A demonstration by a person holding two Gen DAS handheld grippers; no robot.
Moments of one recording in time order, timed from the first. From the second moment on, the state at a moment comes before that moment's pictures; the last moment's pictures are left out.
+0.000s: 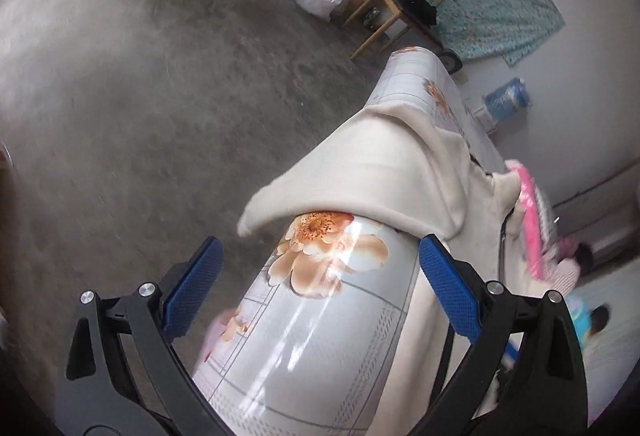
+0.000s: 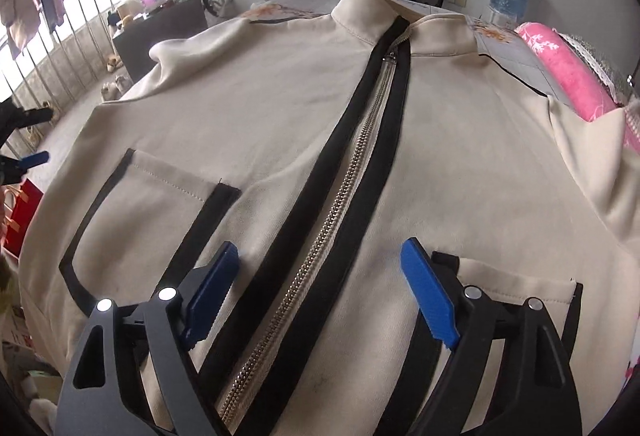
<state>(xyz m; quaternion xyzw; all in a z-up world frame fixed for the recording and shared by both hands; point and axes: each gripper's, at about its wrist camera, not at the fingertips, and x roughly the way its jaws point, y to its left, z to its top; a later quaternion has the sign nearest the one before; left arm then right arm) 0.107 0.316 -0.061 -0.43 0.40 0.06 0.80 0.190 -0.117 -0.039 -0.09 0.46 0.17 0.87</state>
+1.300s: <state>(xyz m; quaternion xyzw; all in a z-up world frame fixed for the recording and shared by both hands) 0.200 0.412 -0.091 -0.52 0.35 0.06 0.78 0.192 -0.117 -0.040 -0.09 0.47 0.16 0.86</state>
